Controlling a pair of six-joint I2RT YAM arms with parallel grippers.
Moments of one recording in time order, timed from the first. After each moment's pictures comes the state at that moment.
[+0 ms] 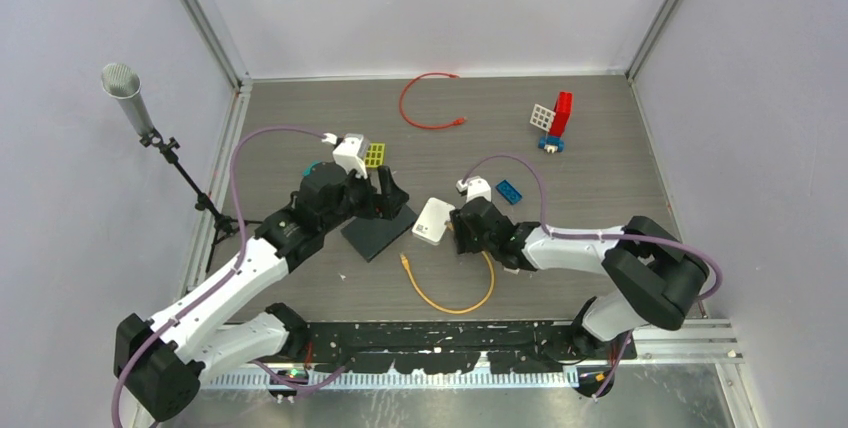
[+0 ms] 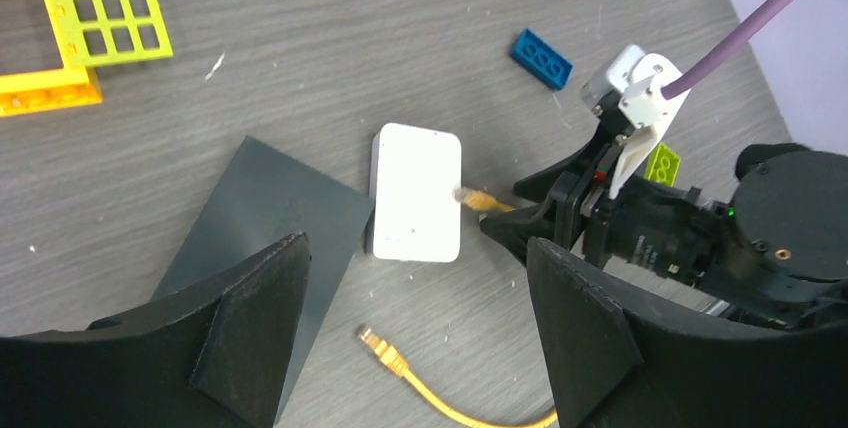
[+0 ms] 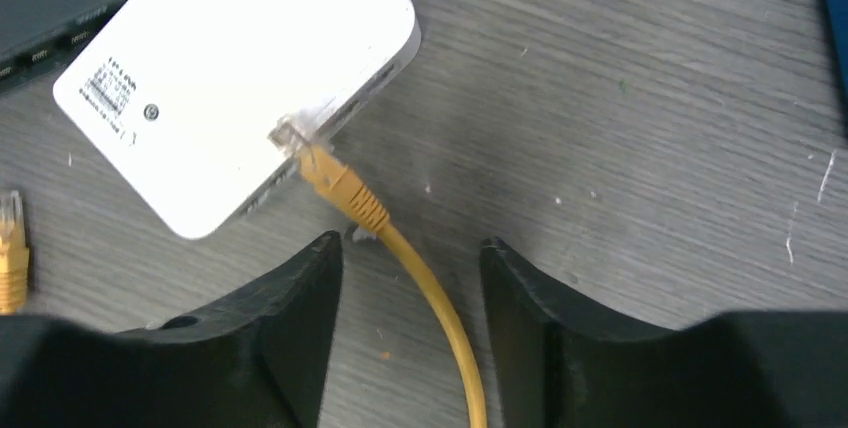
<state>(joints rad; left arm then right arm) -0.64 0.96 0.76 -0.22 -0.01 -0.45 0.85 1.46 0.58 0.07 0.29 0.42</state>
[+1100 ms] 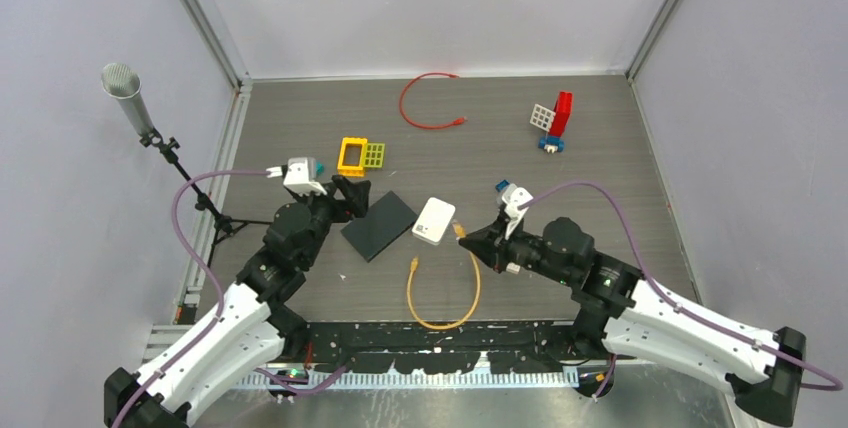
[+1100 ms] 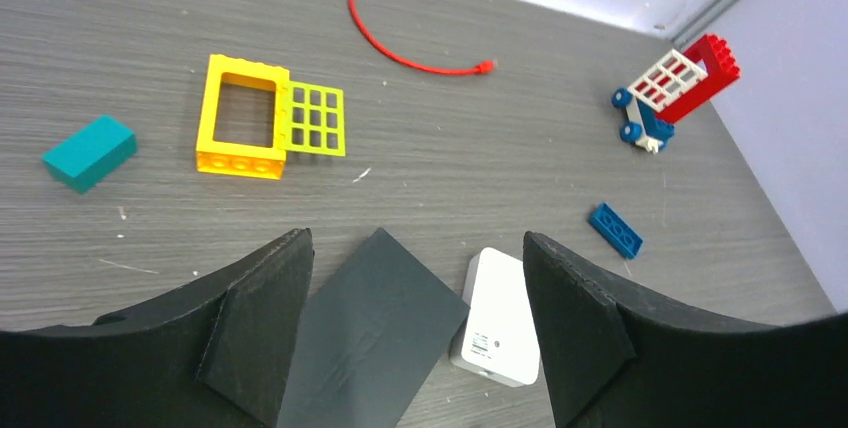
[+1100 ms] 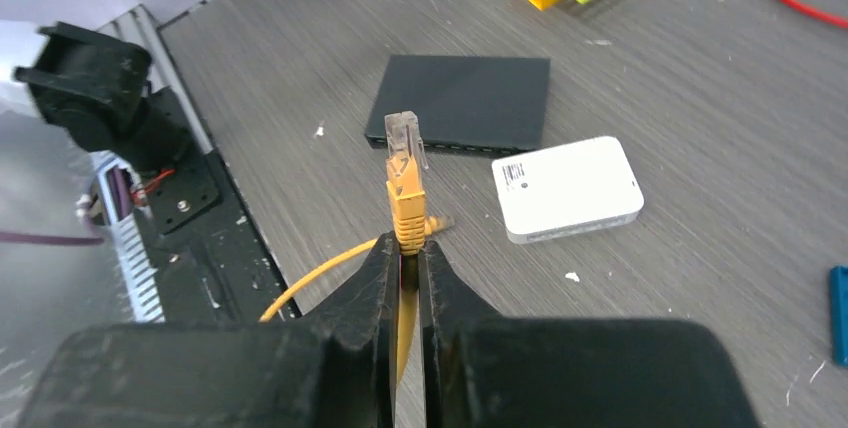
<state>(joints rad) -0.60 0.67 0.47 0.08 -0.33 -0.45 0.98 0.68 0.51 -0.05 -0.01 0.21</state>
